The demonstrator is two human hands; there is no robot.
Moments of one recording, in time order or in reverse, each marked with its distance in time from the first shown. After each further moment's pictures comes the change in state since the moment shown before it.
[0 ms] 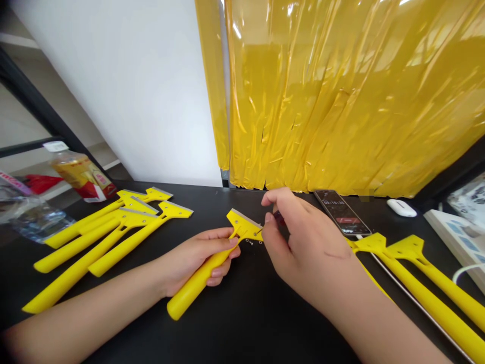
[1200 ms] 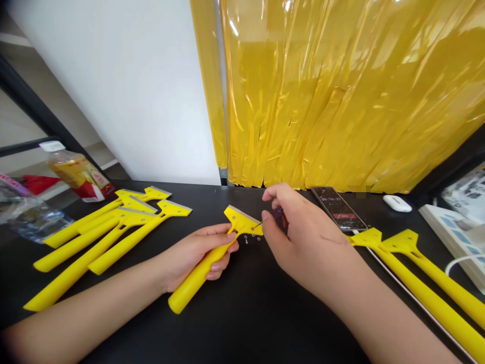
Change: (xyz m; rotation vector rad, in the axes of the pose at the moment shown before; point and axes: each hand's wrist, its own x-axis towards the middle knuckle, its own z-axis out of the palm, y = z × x) left_hand 0.001 0.000 0.002 0.000 0.037 0.026; right_hand 0.003 0.006 -0.002 0.046 -0.086 0.146
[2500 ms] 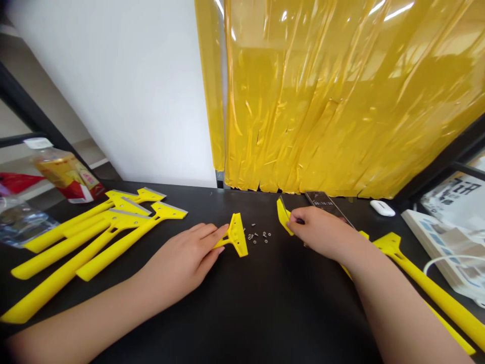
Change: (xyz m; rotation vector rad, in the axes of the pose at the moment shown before) left_hand -0.021 0.003 -0.012 1.736 0.242 0.530; right_hand 0.015 0.073 -0.008 -0.109 -0.417 0.288
